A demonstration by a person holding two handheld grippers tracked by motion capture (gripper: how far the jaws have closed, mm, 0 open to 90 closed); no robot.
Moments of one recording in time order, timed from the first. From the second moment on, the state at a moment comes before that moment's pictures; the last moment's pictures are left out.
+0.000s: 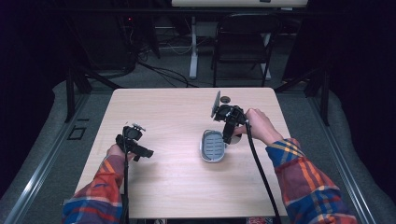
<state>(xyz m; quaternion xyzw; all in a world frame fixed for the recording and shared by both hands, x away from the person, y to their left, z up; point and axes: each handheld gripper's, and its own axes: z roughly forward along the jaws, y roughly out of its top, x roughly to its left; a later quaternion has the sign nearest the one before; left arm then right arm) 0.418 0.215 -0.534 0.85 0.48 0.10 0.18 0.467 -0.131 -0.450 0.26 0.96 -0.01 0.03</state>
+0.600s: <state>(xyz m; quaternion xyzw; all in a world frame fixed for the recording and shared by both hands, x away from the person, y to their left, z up) 0.417 0.219 -0.534 0.85 0.49 0.10 0.18 0.471 -0.102 -0.459 0.24 0.97 0.01 0.02</state>
